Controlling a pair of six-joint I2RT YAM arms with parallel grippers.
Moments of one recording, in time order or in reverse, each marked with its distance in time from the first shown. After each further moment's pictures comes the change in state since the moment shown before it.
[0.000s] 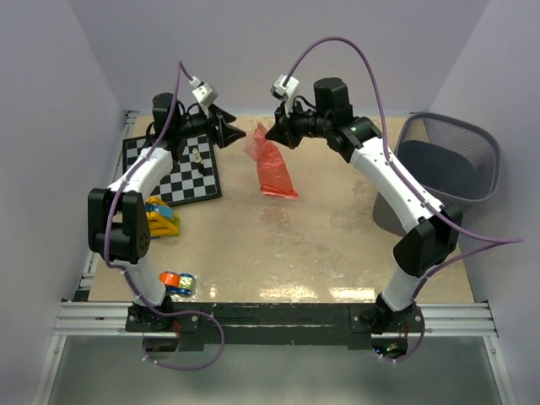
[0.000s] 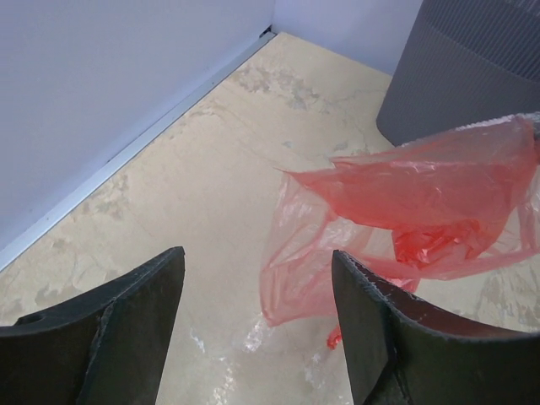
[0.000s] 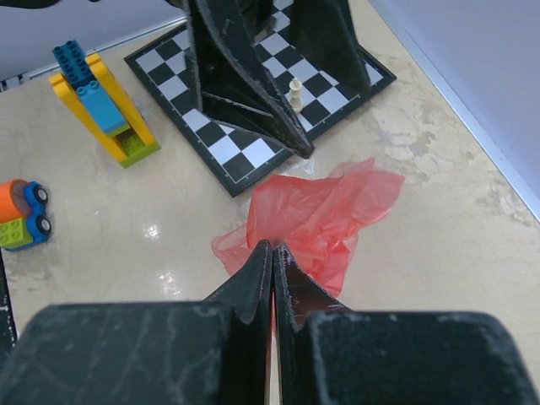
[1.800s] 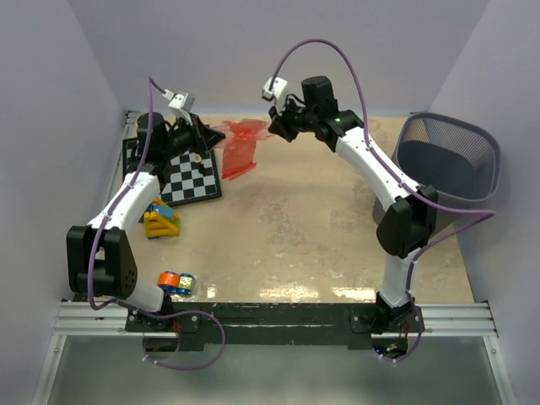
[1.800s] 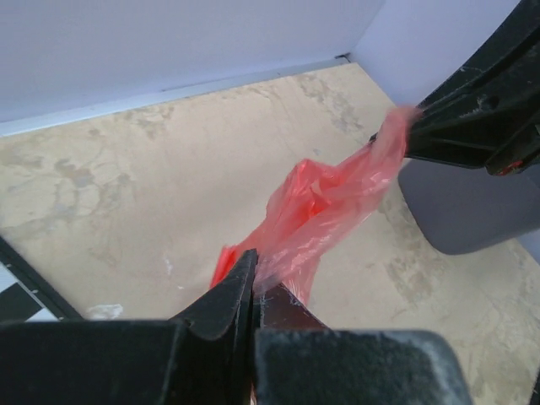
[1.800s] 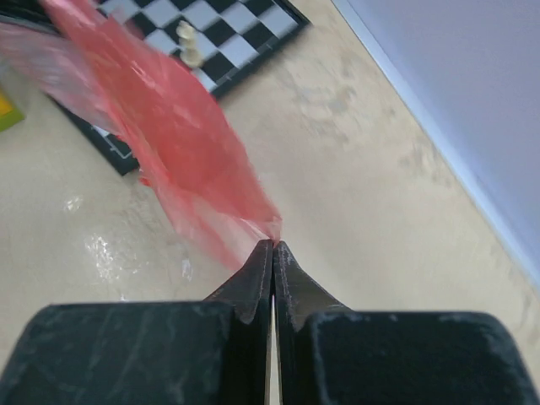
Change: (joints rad) left arm 0.026 -0.267 -0.240 -0.052 -0.272 -0.300; right arm -0.017 0.192 0.142 -0.034 0.101 -0.227
